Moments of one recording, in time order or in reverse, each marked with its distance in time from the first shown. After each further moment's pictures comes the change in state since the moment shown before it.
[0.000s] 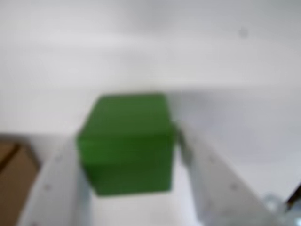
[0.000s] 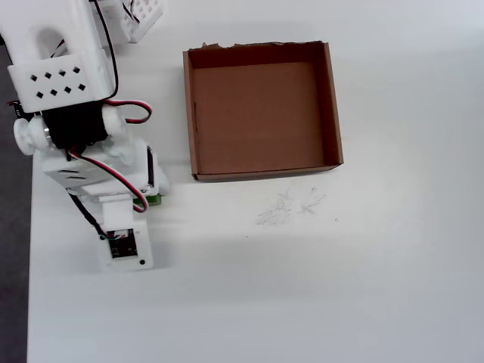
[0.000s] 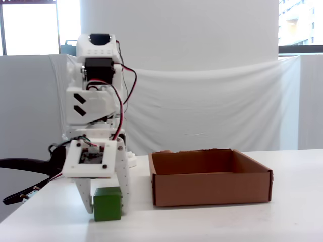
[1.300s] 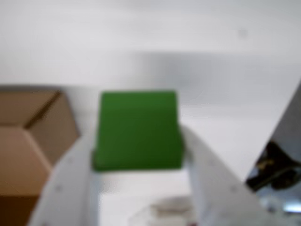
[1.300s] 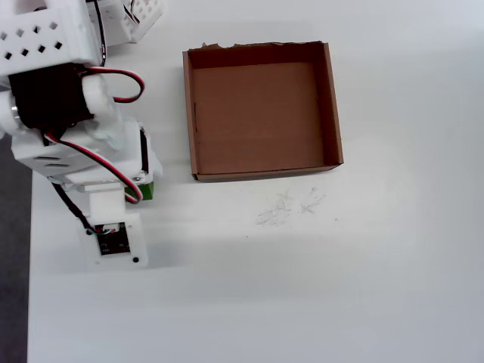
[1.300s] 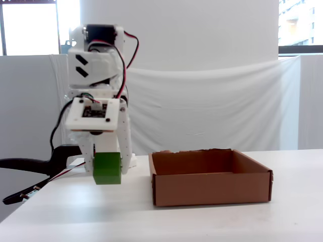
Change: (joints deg) arm -2.0 7.1 -13.2 23.4 1.5
